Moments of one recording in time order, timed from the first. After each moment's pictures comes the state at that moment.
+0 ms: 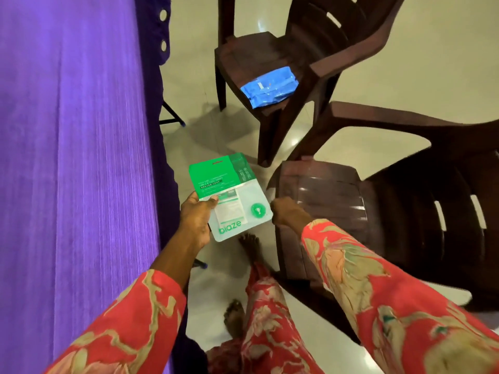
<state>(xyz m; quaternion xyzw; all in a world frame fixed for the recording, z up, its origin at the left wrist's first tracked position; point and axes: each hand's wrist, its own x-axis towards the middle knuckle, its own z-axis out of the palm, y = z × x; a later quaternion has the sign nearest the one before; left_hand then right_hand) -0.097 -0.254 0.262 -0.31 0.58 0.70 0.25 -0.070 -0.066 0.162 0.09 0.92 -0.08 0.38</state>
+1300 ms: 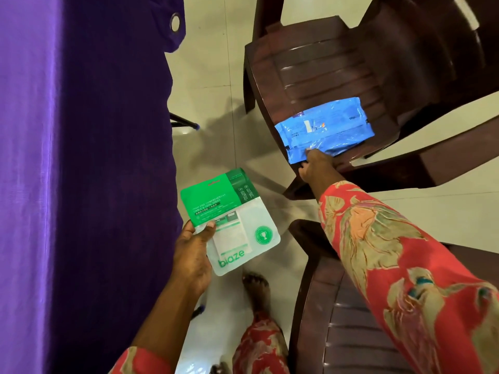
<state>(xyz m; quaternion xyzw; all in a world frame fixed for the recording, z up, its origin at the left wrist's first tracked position) -0.344 -0.189 0.137 -0.45 0.52 0.69 0.22 -0.482 0.055 -0.009 0.62 0.40 -0.67 0.09</state>
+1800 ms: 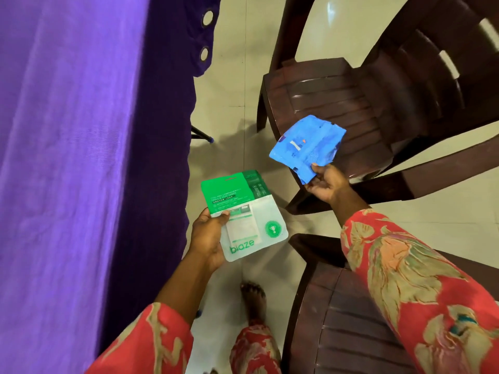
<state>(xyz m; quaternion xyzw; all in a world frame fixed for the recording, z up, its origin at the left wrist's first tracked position) -0.352 -0.187 0.172 -0.42 0.53 0.71 0.22 -0.437 0.048 0.103 0.47 0.36 -0.79 0.14</state>
